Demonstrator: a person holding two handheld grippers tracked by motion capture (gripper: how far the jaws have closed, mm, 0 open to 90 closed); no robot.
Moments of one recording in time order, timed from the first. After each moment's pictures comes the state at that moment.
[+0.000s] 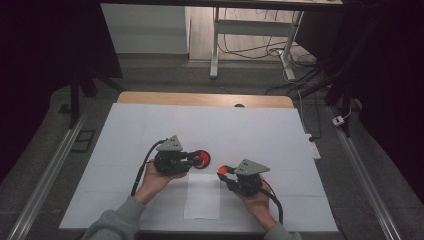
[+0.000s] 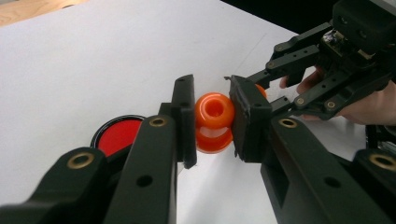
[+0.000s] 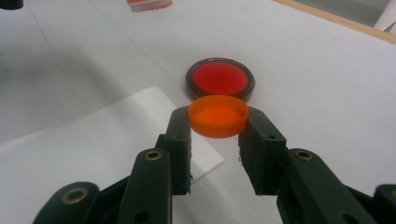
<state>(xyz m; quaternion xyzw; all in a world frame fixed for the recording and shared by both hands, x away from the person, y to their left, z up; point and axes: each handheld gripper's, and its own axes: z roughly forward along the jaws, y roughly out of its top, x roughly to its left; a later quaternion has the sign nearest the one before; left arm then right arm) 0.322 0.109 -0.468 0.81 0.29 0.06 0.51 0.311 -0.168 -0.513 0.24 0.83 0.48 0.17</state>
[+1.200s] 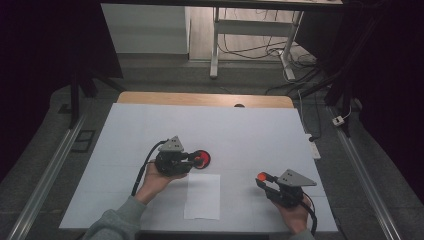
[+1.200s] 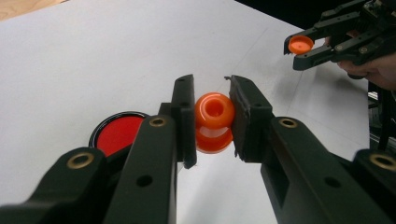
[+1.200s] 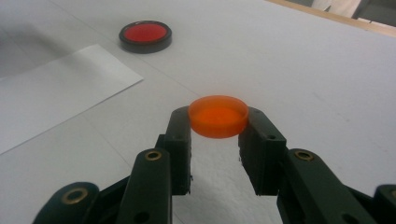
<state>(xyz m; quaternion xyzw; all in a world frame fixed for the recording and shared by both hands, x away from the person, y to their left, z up) 0.323 0.107 -0.471 0.81 0.29 0.06 0.50 0.284 -0.275 -0.508 0.31 0.80 0.46 0.21</state>
